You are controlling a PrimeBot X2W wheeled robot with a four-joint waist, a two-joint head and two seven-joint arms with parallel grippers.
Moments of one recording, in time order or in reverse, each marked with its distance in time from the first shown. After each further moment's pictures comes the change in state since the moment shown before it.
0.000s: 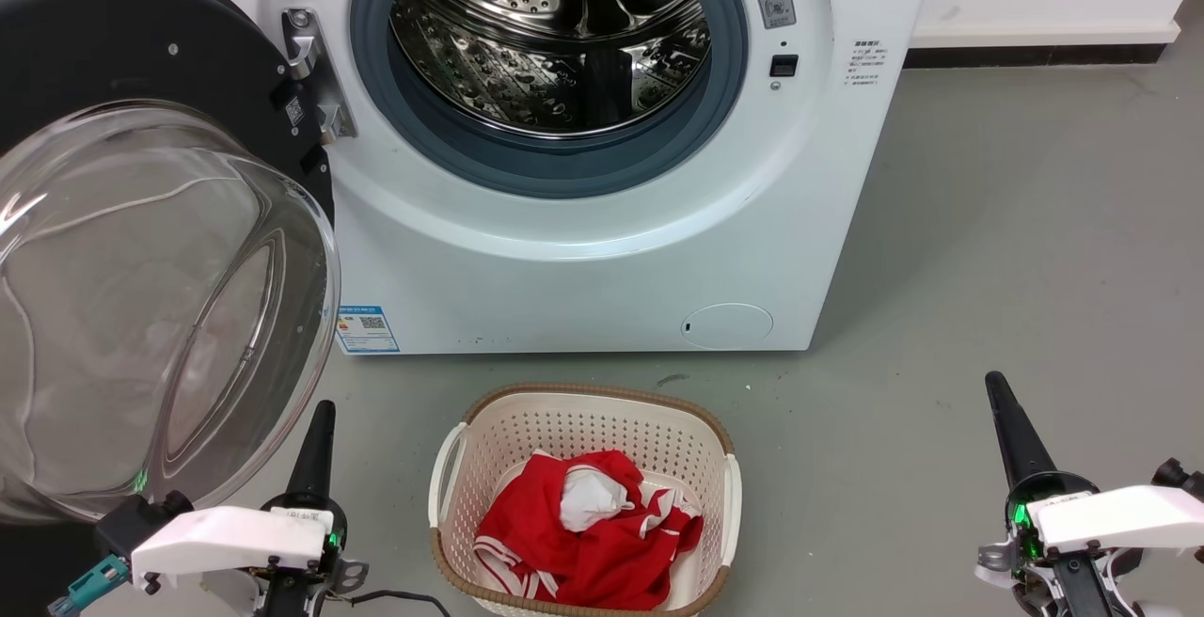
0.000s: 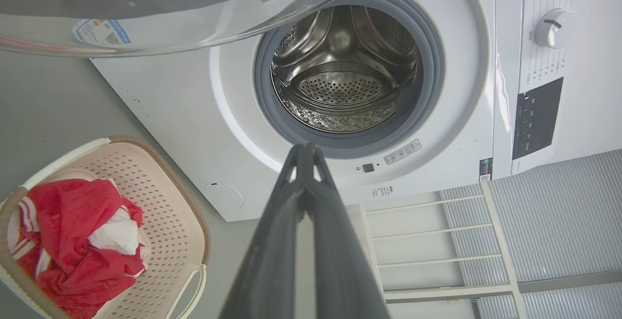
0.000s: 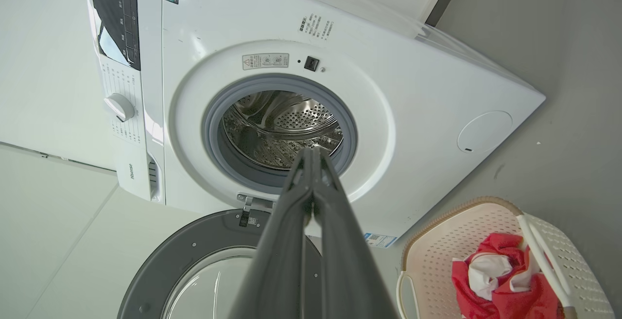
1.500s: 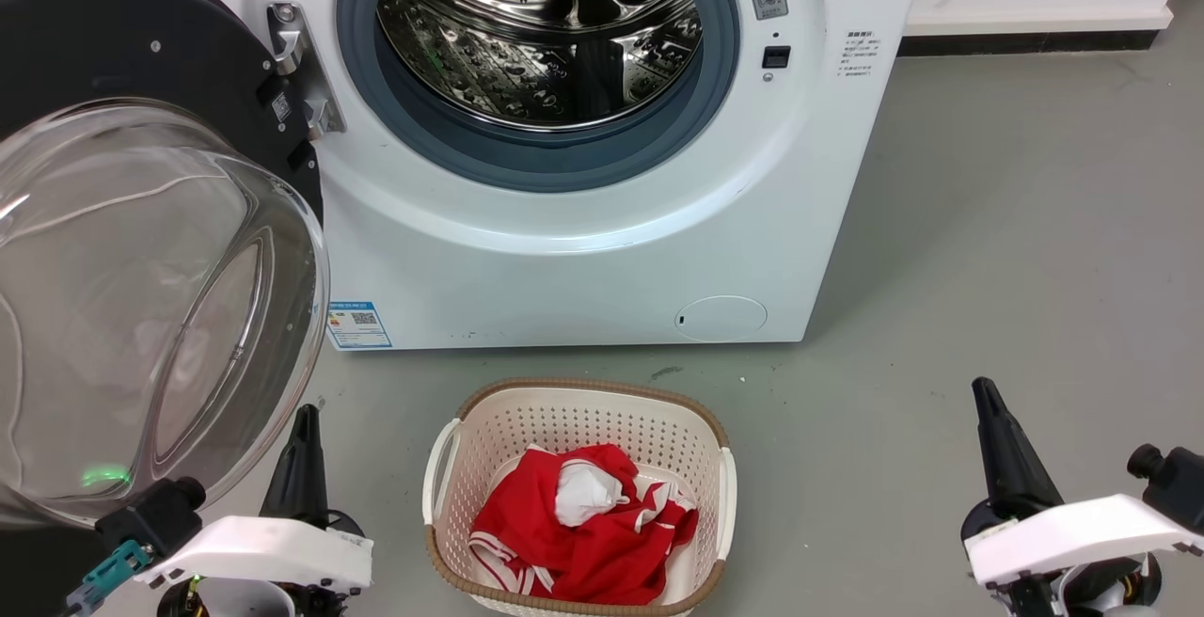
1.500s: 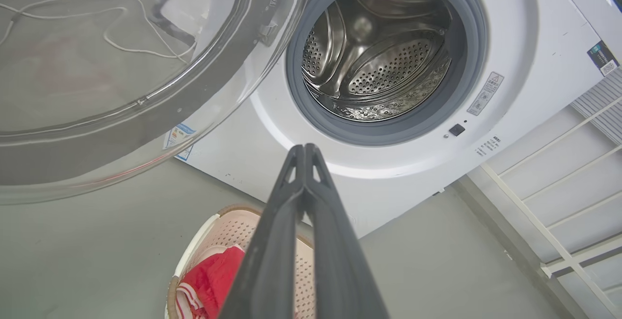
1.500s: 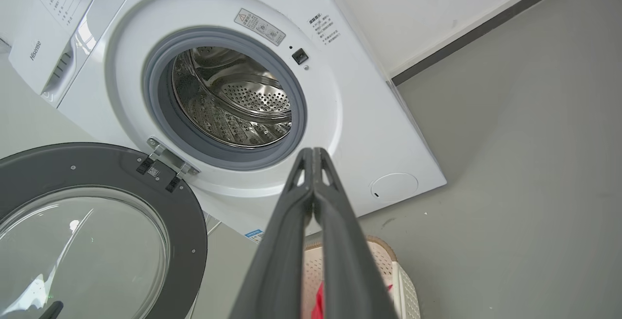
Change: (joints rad) left arm 0.045 0.036 -0.055 -0.058 0.565 0.061 -0.142; right arm 0.053 0.008 0.033 -0.079 -0.592 0.000 -0.091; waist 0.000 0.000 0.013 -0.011
